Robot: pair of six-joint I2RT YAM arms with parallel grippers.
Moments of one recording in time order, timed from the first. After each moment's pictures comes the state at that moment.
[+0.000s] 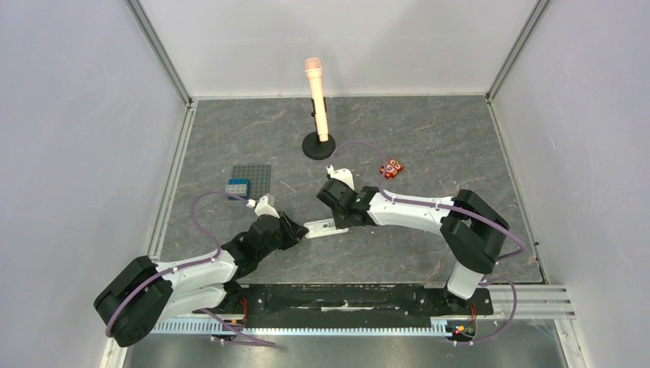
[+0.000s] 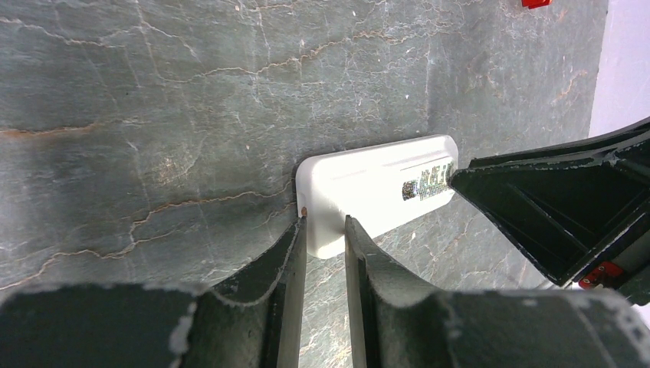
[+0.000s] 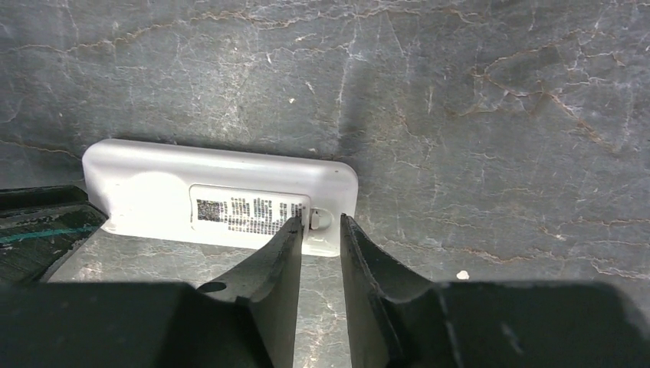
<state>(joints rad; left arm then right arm) -0.76 1.03 0.14 0.31 -0.16 -1.05 0.99 1.73 1.11 -0.49 0.33 0.66</state>
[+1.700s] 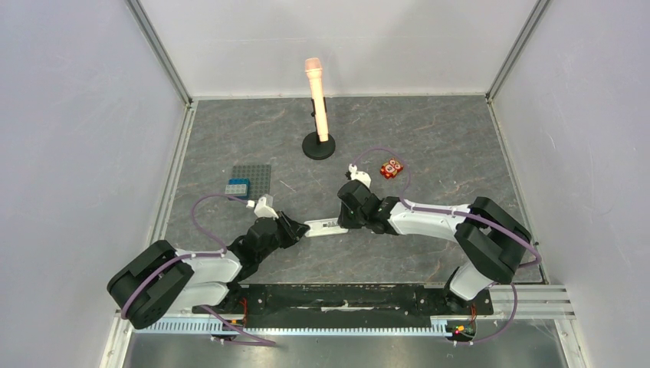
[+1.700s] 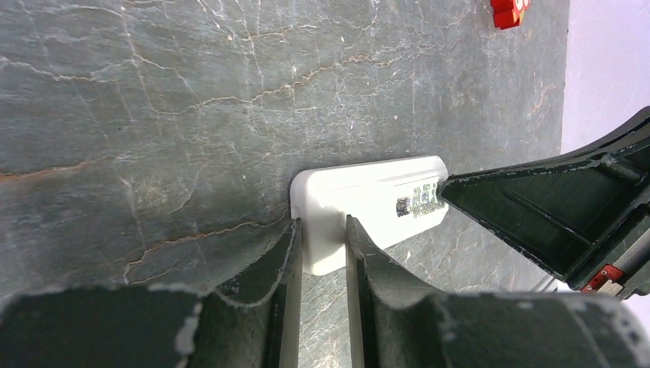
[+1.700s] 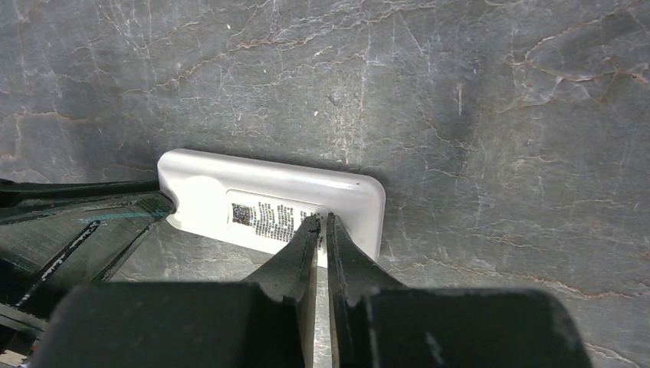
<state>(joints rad) -0.74 1.19 0.07 0.64 -0.14 -1.05 0.93 1.62 0.84 -0.11 0.15 0.82</state>
